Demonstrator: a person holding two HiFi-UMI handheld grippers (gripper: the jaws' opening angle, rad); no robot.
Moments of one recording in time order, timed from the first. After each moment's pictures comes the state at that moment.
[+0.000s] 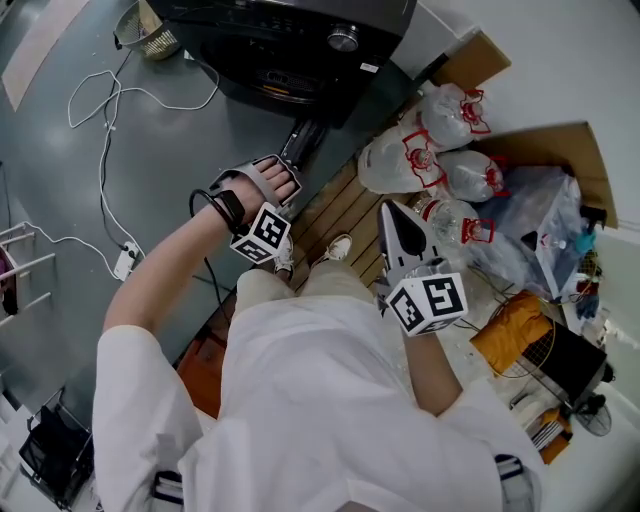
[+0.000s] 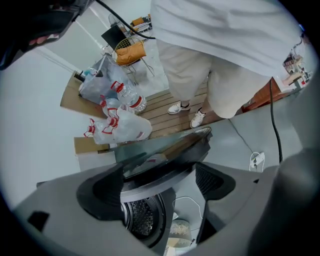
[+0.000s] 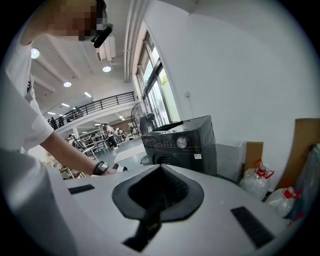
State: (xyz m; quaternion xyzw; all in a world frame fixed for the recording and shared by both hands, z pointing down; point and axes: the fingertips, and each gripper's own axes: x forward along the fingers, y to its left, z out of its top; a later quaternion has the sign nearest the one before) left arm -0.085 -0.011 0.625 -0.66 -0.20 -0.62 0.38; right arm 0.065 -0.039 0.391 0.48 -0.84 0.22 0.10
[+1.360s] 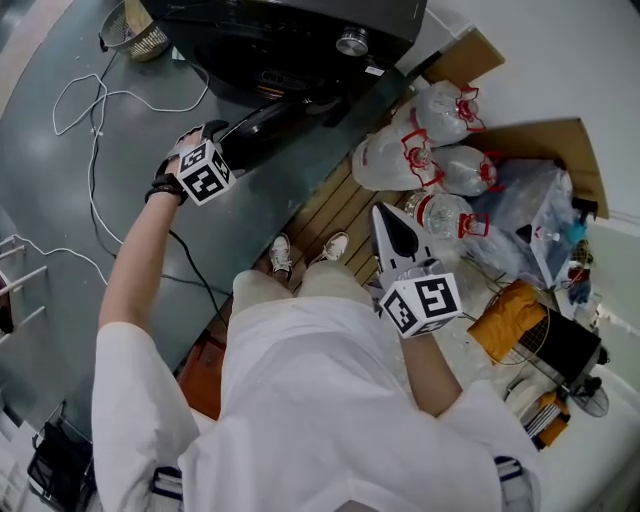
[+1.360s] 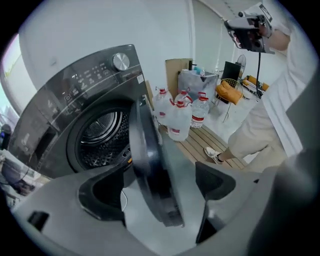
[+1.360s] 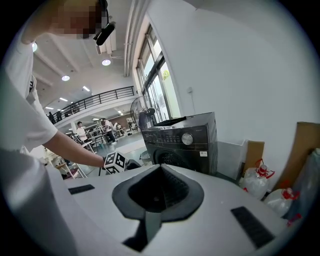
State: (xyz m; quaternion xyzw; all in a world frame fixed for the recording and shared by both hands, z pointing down) left arm -0.212 -0.145 0.633 -0.83 0.17 -0.54 -0.04; right arm 0.016 -0.051 0.400 0.49 -0.84 0.22 0.13
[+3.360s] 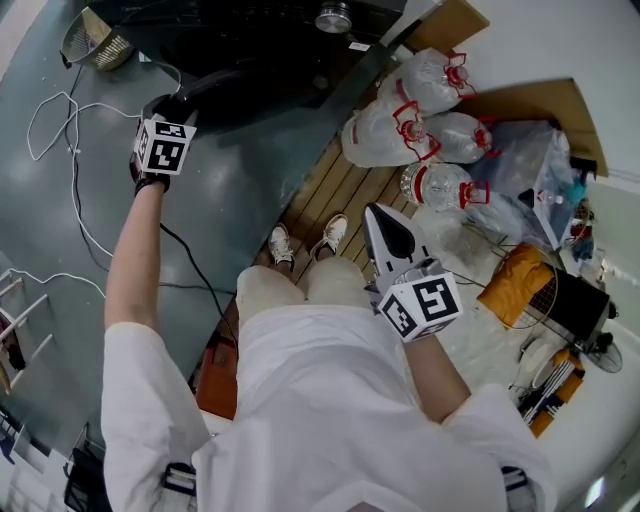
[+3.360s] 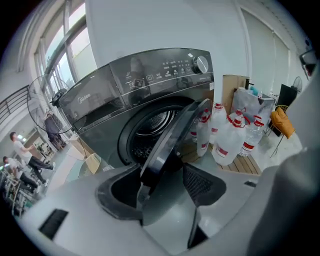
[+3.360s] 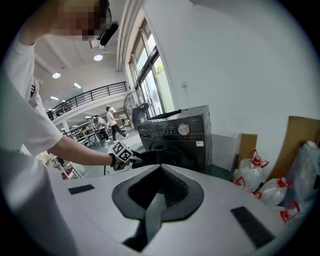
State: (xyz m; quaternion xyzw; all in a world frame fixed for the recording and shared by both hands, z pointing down) left arm -0.290 -0.272 0.644 -0.78 0.44 -0.43 -0.10; right arm 0.006 -0.042 0.436 0.52 -0.81 0.25 0.15
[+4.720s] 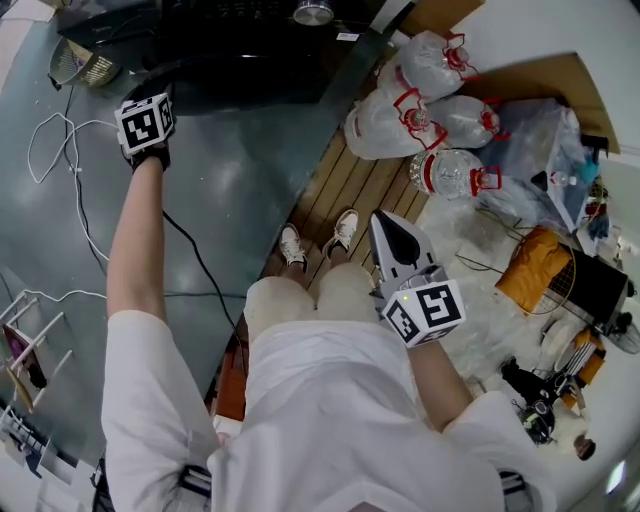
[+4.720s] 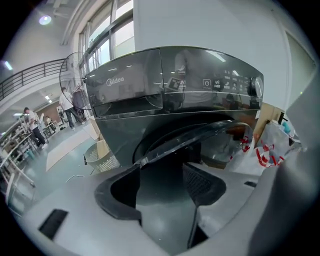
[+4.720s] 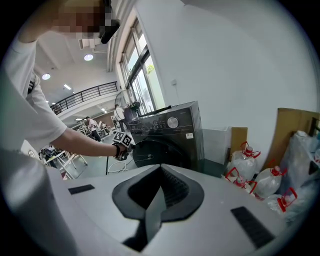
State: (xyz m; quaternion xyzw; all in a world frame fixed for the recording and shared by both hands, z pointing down) left arm -0.315 -0.353 0.634 -0.72 0.58 -0.32 -0.20; right arm 0.030 -0.033 0.471 0.55 -0.78 0.27 0.15
